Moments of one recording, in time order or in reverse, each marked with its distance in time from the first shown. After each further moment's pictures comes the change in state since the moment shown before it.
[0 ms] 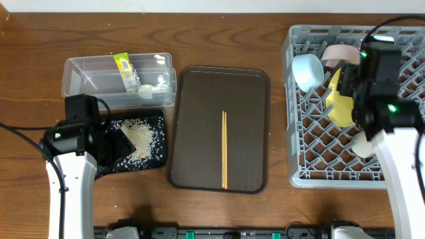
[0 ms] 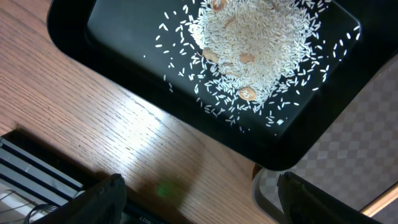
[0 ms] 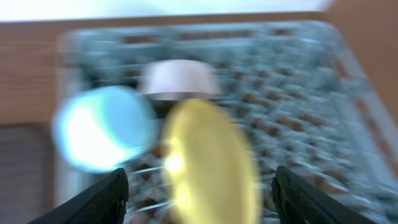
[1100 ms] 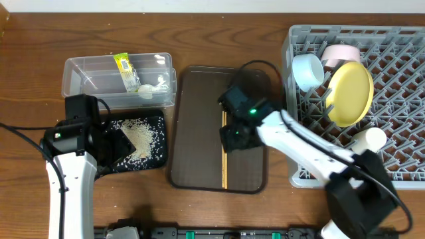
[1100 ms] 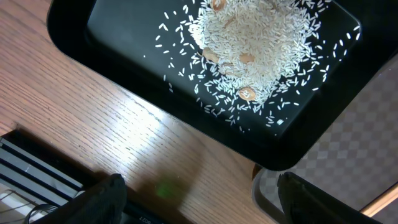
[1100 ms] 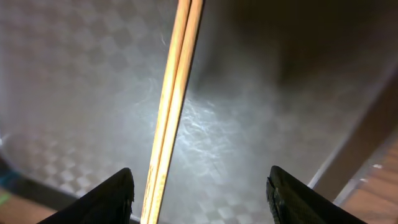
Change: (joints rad) left arm 0.000 0.000 0.000 0.000 0.000 0.000; right arm 0.673 0.504 -0.001 -0.190 -0.366 0.442
